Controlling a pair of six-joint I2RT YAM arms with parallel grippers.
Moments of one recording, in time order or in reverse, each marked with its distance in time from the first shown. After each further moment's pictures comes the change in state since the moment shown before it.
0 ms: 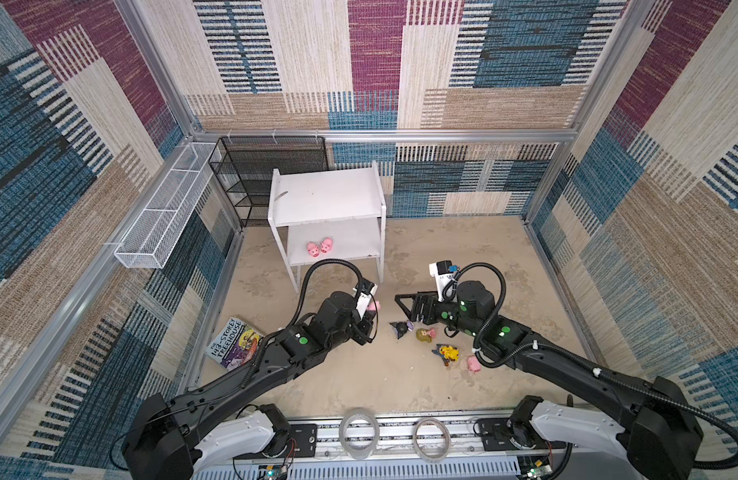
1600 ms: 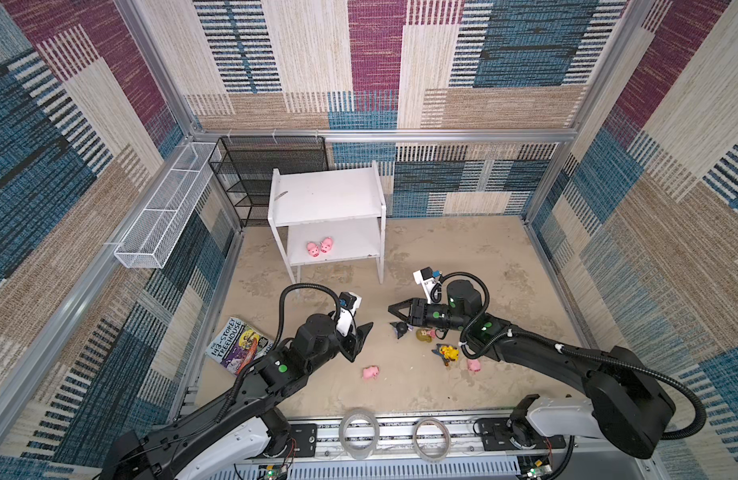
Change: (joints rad) left arm 0.001 -0.261 -0.222 0.098 -0.036 -0.066; right arm -0.032 0.136 -0.069 0.125 -0.250 0.177
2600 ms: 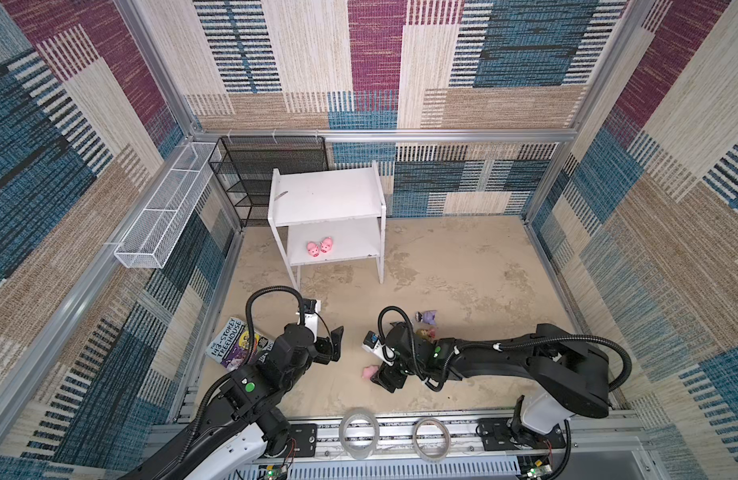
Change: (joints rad) left arm 0.039 -0.232 0.049 -0.404 -0.215 -0.201; right arm 0.404 0.343 0.118 -0.296 0.364 -0.795
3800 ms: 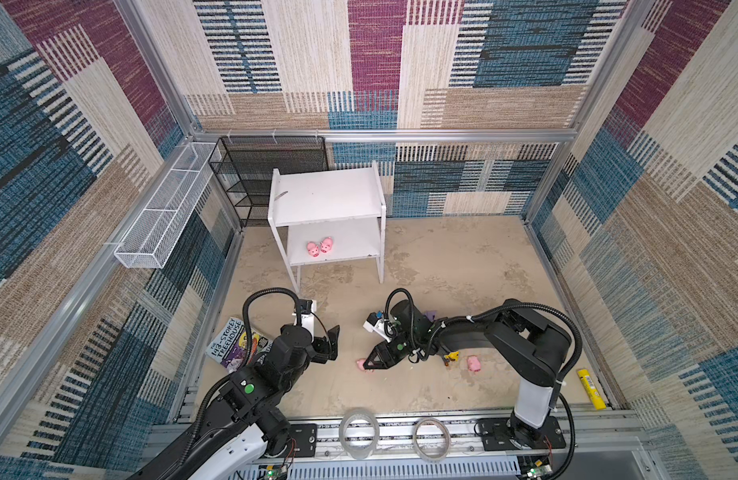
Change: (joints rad) left arm 0.024 -0.021 -0.023 0.005 -0.022 0.000; right arm -0.250 0.213 0.077 0.199 -0.631 0.438
